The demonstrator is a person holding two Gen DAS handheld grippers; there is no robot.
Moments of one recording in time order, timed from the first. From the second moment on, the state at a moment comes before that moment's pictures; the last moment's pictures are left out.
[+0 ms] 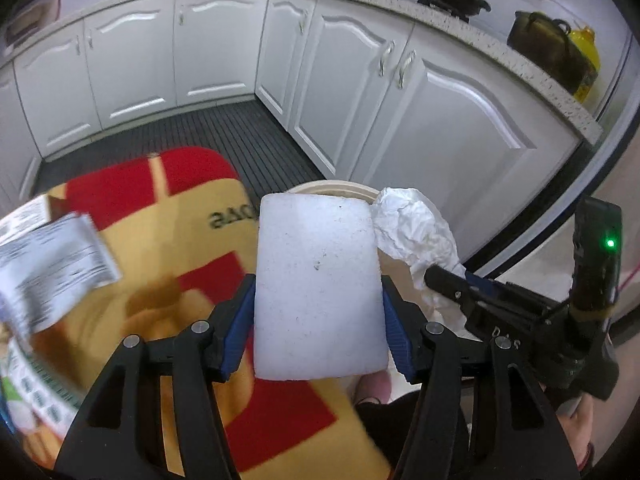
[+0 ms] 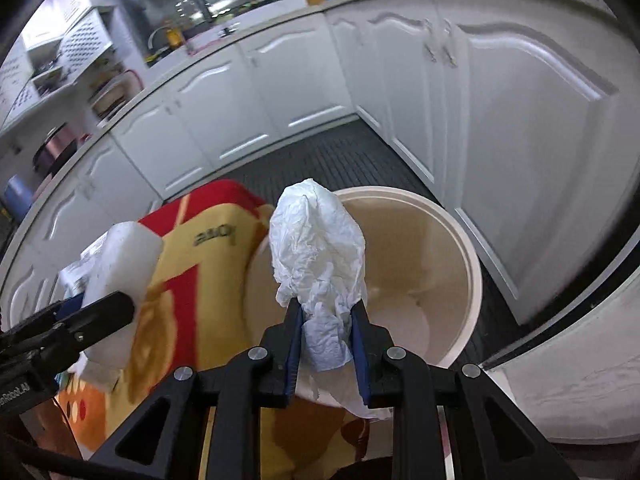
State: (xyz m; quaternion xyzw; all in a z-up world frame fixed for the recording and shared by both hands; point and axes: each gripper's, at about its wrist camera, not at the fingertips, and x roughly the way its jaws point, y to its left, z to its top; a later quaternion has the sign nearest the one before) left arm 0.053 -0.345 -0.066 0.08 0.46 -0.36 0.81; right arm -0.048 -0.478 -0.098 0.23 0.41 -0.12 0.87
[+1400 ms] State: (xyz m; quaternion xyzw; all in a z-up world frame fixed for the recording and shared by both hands) left arm 0.035 -0.301 -0.054 0.05 0.44 -0.30 0.84; right arm -0.066 -0.464 -0.102 0.23 0.41 -0.11 0.88
